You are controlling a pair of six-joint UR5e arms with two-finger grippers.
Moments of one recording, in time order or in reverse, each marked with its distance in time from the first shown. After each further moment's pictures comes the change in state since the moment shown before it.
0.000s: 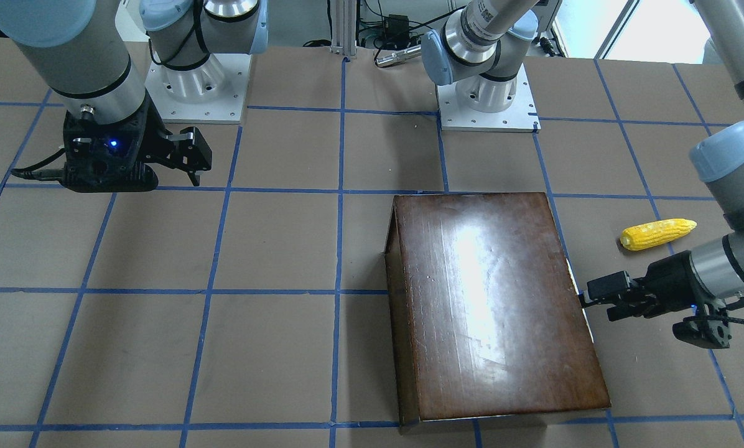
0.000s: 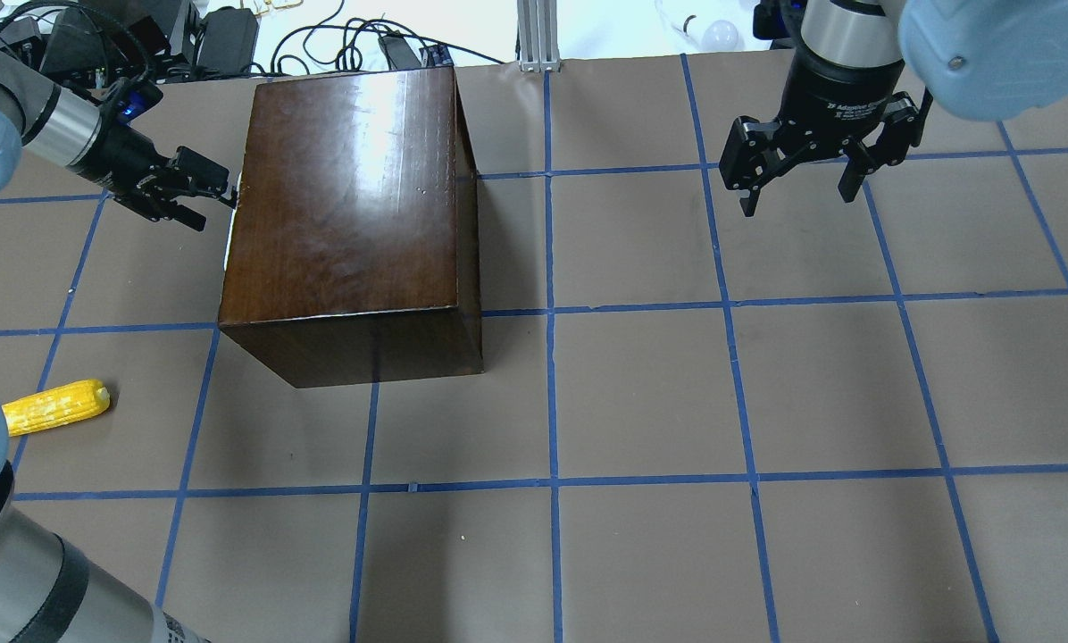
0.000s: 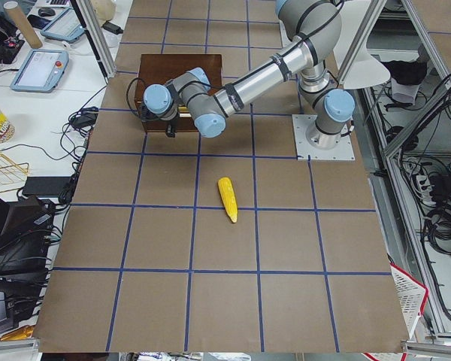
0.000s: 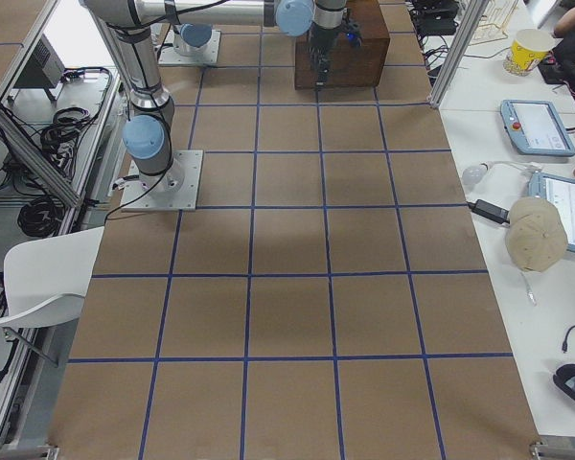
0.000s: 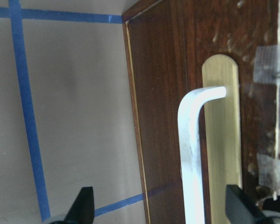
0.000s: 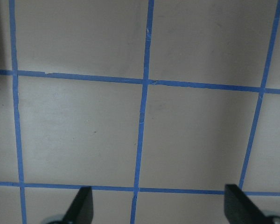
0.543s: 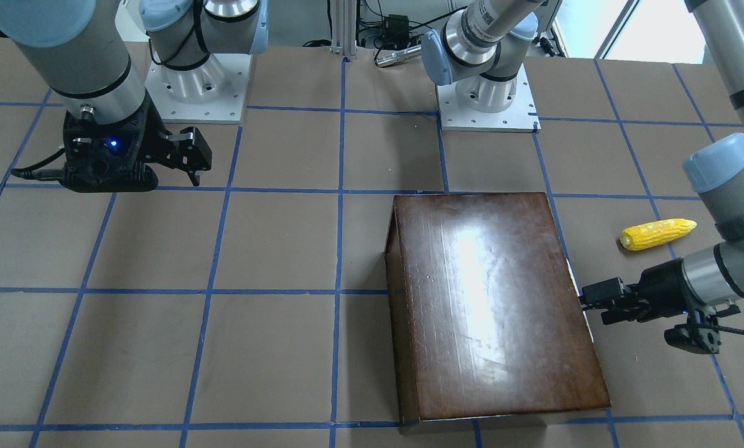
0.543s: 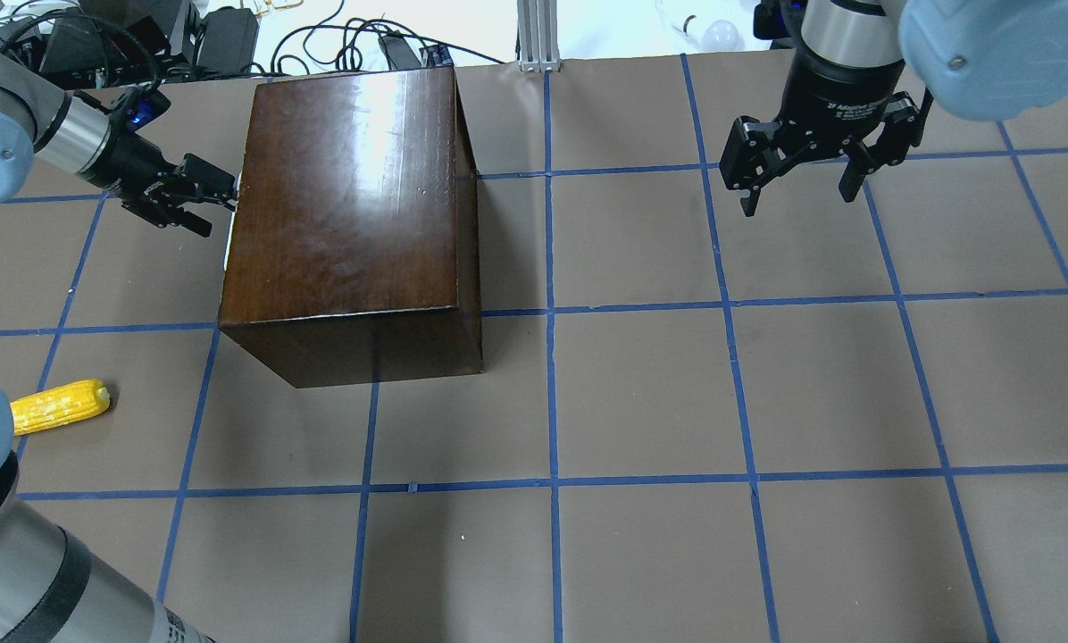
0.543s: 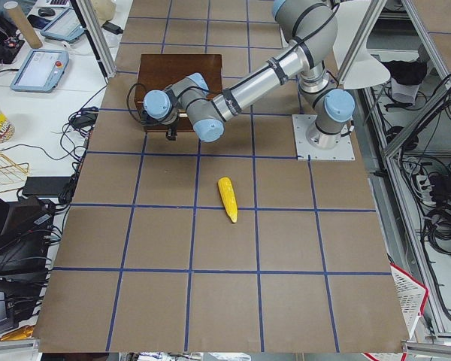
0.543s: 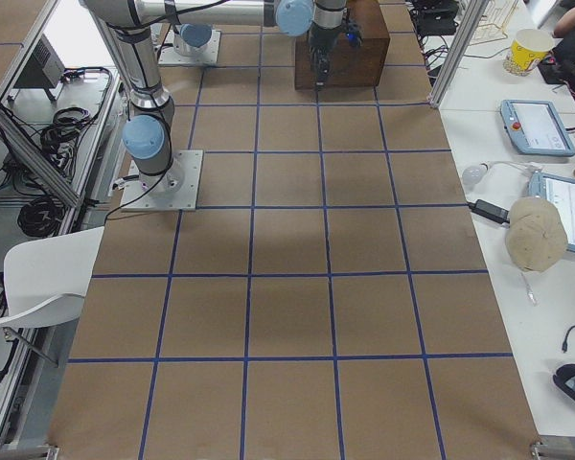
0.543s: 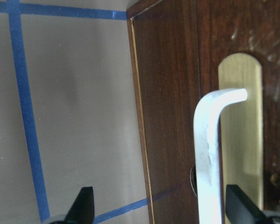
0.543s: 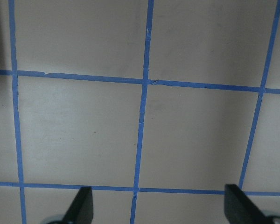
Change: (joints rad) left arm 0.000 -0.021 -0.003 0.007 0.002 -0.001; right arm -0.001 0.000 0.000 0.000 0.000 0.000
